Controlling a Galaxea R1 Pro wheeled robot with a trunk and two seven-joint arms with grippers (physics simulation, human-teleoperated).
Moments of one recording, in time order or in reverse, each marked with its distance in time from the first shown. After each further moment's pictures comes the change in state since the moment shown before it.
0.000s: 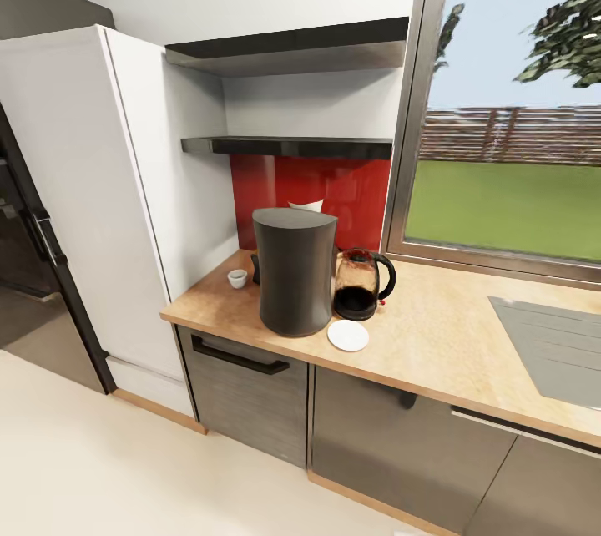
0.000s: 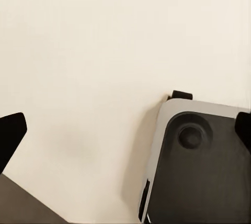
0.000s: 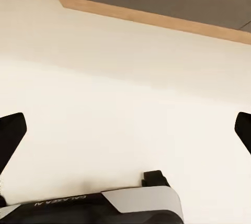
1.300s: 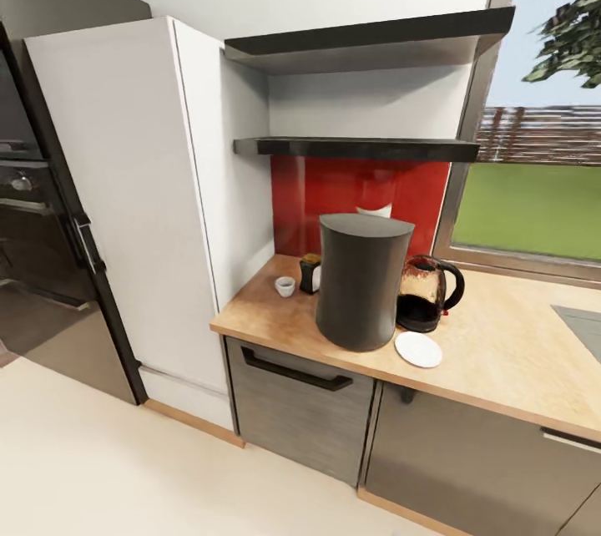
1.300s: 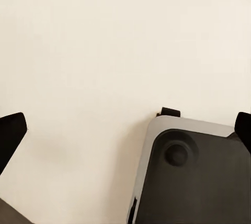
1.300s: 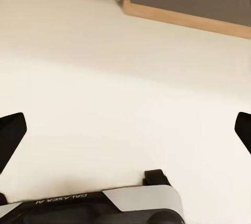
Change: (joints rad) left arm -0.005 -0.020 0.002 0.016 0.002 -0.089 -0.003; right arm 0.000 0.001 0.000 0.001 0.002 0.003 0.005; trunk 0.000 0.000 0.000
